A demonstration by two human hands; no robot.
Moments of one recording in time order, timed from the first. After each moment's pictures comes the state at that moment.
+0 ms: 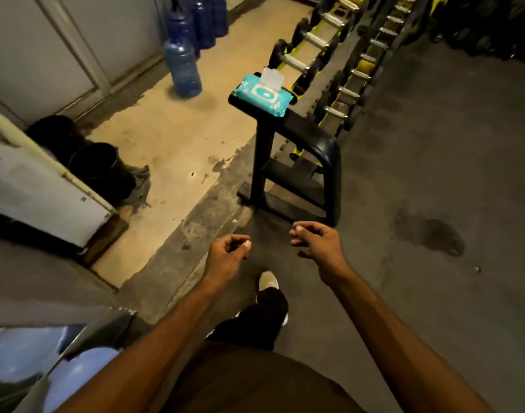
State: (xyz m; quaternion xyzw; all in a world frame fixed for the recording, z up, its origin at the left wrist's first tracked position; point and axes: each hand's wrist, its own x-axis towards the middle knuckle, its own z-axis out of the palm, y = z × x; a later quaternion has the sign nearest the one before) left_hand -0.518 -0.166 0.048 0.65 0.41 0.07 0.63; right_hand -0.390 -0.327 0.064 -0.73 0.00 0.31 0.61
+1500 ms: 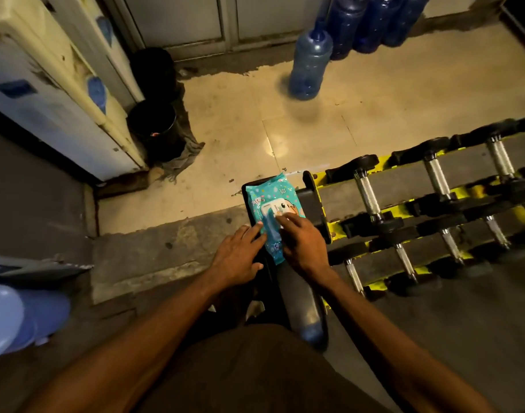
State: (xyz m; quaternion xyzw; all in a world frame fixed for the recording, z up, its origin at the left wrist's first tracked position) left_hand -0.027 0.036 0.000 0.87 0.43 -0.16 0.20; right_hand 0.154 -0.002 0.004 -0.69 -0.68 0.16 0.19
